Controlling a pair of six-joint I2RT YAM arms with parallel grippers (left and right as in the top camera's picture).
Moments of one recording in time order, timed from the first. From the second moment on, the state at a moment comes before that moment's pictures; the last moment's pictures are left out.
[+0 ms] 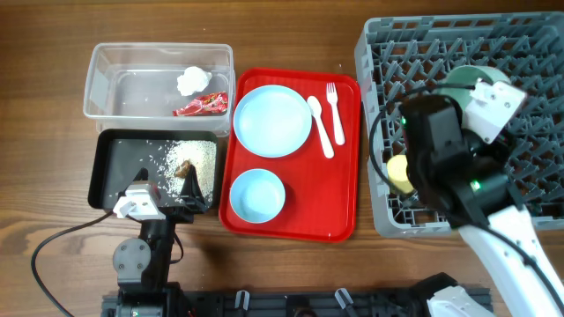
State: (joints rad) left arm 0.00 0.01 0.01 -0.06 0.05 -0.24; right arm 0.37 1.15 1.14 -0.93 1.24 0.52
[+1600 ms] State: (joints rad) left arm 0.00 0.01 0.01 -0.06 0.05 -0.24; right arm 0.21 1.71 1.15 -0.69 1.03 -0.01
